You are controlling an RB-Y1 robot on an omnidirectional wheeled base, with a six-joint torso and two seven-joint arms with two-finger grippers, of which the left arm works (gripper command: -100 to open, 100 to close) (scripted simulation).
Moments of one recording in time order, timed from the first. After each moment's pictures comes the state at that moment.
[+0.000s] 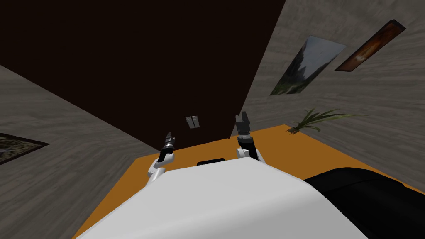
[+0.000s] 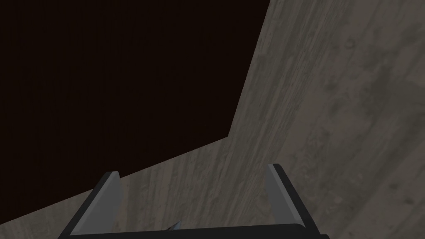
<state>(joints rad) 0.02 0.26 0.23 -1.14 0.11 -0.32 0.11</state>
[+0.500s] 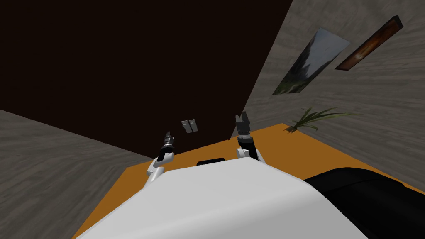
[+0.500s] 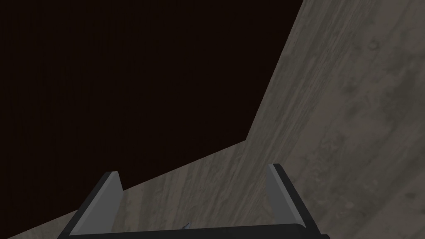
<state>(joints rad) 0.01 0.27 0.24 -1.13 0.11 -0.32 0.12</state>
